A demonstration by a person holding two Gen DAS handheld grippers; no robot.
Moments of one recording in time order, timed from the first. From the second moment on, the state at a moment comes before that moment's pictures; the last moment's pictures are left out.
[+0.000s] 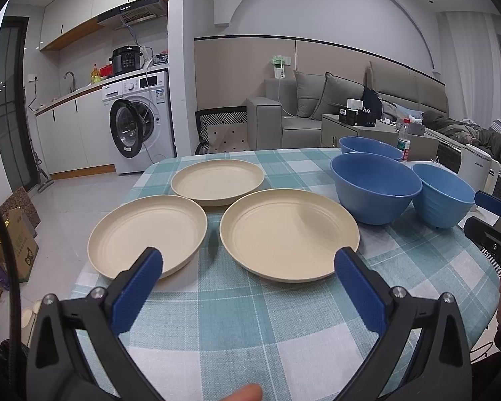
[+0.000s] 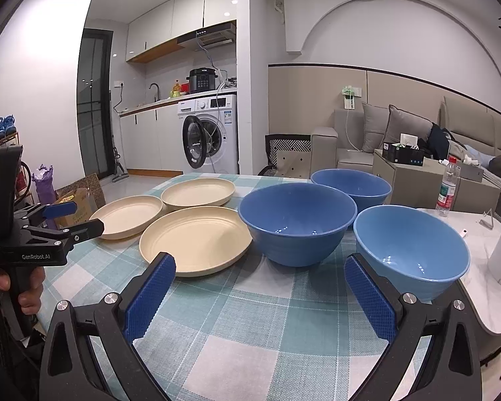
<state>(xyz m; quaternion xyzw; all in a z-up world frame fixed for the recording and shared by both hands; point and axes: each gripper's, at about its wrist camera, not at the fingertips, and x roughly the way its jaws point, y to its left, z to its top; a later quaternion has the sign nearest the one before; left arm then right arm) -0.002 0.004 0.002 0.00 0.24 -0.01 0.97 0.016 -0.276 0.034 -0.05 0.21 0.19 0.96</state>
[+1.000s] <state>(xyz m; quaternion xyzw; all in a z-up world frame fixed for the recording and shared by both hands) 0.003 0.007 -0.002 0.01 0.24 0.00 0.97 0.018 -0.276 0.033 -0.04 0.21 0.19 0.96</state>
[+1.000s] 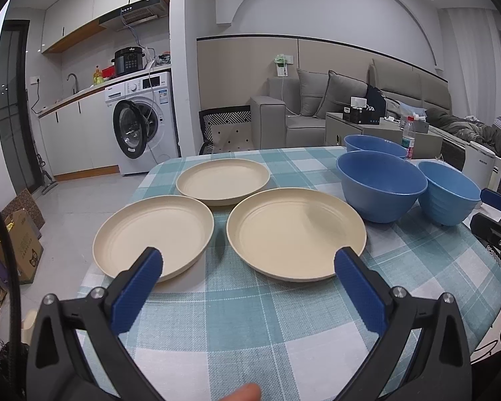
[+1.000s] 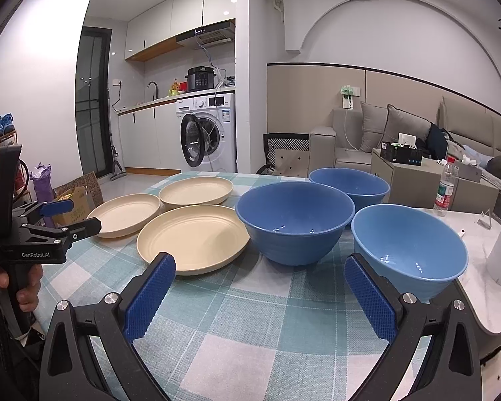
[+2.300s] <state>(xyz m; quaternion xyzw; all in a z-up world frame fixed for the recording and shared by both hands) 0.012 0.040 0.035 -0.01 0.23 0.02 0.97 0.037 -0.243 0.088 -0.07 0.22 0.21 0.95</state>
